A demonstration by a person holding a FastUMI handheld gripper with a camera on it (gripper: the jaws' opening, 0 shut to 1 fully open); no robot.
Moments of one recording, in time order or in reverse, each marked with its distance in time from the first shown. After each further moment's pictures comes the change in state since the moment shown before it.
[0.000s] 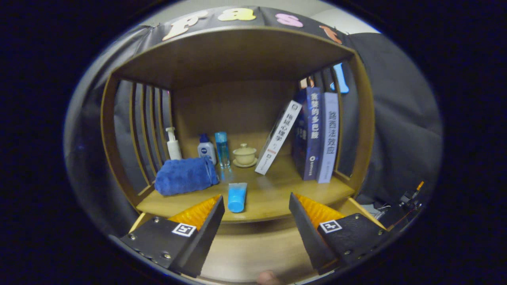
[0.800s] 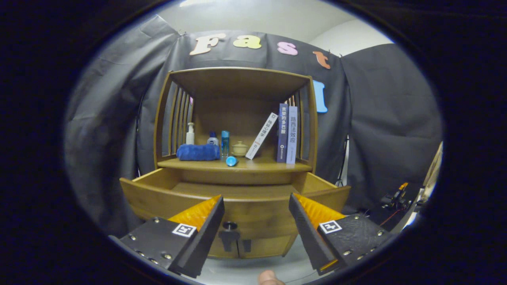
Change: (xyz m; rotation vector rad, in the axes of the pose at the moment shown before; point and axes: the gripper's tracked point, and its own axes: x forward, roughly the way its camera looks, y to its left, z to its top) arm -0.166 -0.048 -0.127 -0.089 -0.170 -0.022
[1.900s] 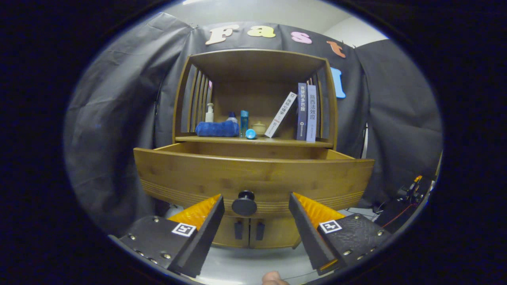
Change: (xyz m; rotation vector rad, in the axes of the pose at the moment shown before) arm 0.008 0.033 -0.061 0.011 0.085 0.115
